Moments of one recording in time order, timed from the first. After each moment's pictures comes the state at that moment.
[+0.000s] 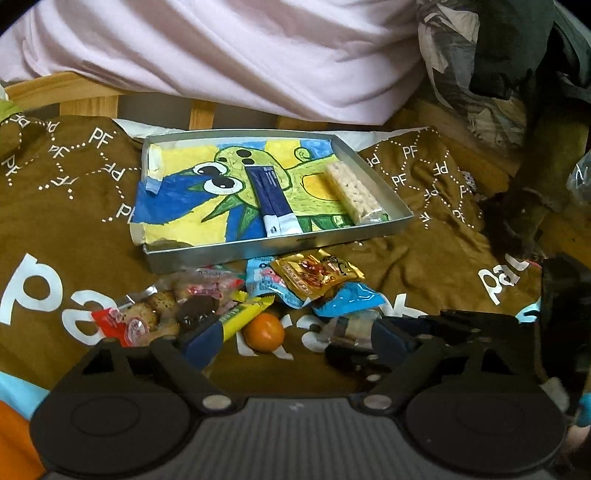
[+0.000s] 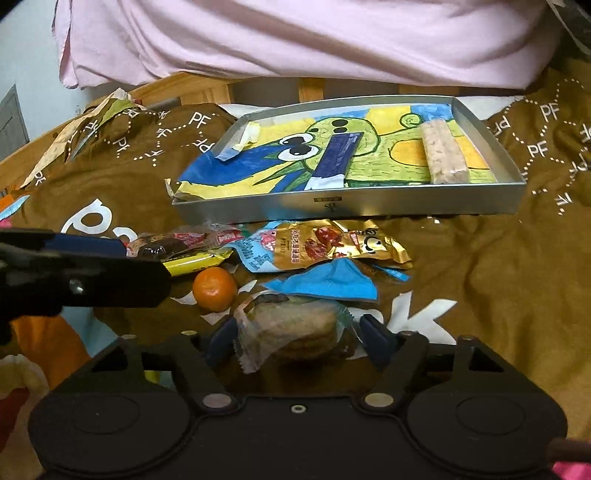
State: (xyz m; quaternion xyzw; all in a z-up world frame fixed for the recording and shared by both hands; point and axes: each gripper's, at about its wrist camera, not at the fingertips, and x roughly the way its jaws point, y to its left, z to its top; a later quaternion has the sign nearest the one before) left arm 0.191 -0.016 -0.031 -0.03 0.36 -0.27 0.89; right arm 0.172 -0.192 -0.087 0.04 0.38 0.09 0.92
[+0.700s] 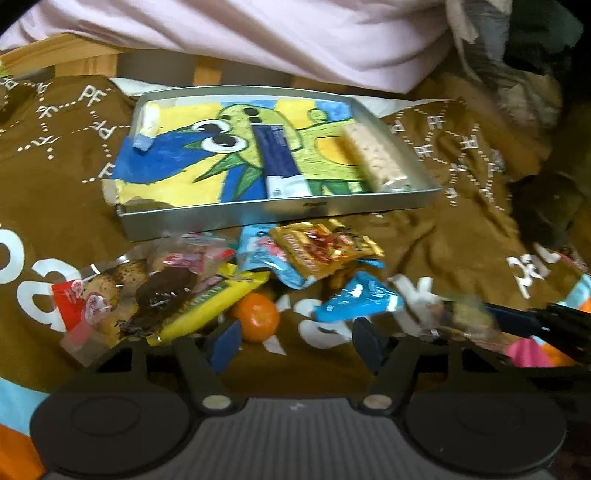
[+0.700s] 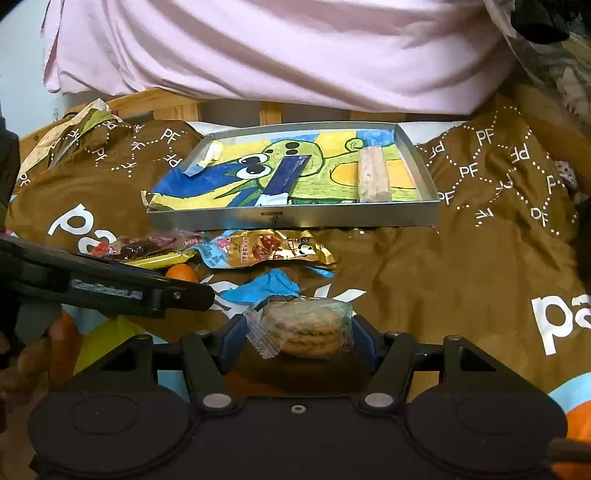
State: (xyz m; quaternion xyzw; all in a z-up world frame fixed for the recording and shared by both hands) left arm 0.214 -0.048 -0.066 -0.03 0.41 -0.23 0.88; right arm 0.128 -0.214 -0.058 0.00 0.36 0.02 0.93
